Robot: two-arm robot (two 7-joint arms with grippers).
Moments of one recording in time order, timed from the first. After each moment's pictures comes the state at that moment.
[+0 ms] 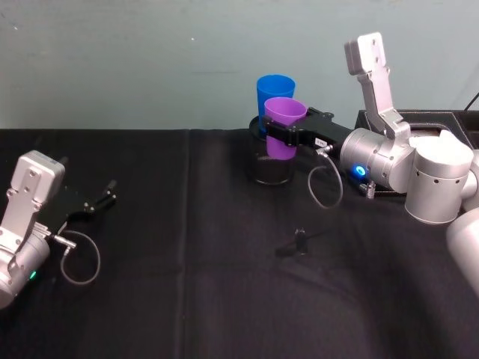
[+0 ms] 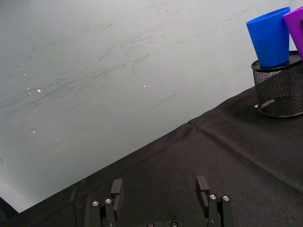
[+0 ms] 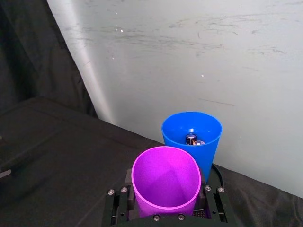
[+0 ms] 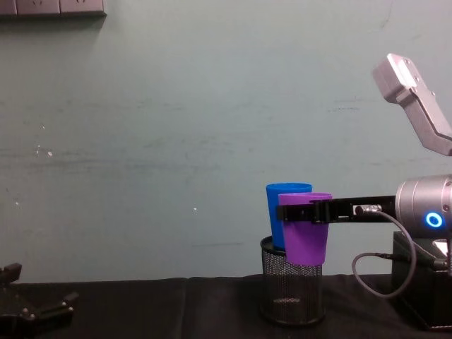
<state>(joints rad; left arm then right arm) -0.20 0.60 0.45 -1.41 -0.25 -0.12 0.03 0.59 0.26 -0.40 -1.19 0.41 0.31 0.37</state>
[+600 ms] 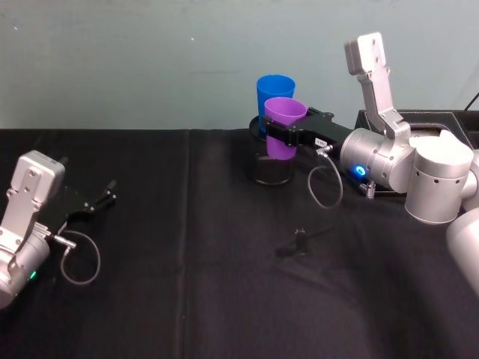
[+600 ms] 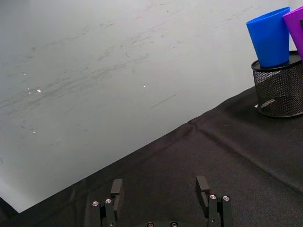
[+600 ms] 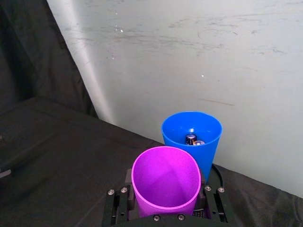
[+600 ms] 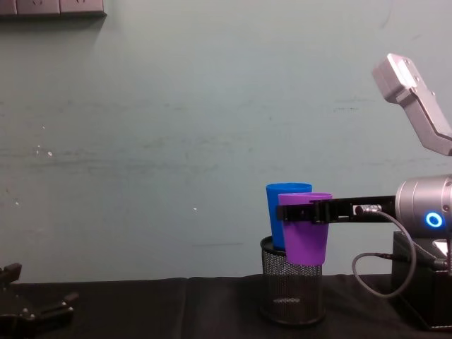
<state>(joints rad) -0.20 0.60 0.45 -1.41 -0.25 -0.12 0.03 0.59 0.26 -0.40 -1.19 0.41 0.31 0.37</state>
